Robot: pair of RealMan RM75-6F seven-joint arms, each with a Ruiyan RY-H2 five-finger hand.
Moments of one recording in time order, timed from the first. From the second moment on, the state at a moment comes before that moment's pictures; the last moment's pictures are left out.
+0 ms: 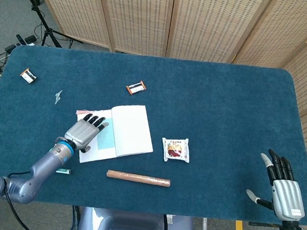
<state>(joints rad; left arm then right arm) -1.05 -1.24 0.10 -1.80 0.66 0.92 0.61 0.07 -1.19 0.04 -1.61 -1.60 1.54 0.06</state>
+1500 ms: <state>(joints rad) -0.19 -1.27 0.13 -1.53 1.42 1.70 0.10 0.09 -1.21 0.04 -1.63 -1.56 1.49 -0.04</state>
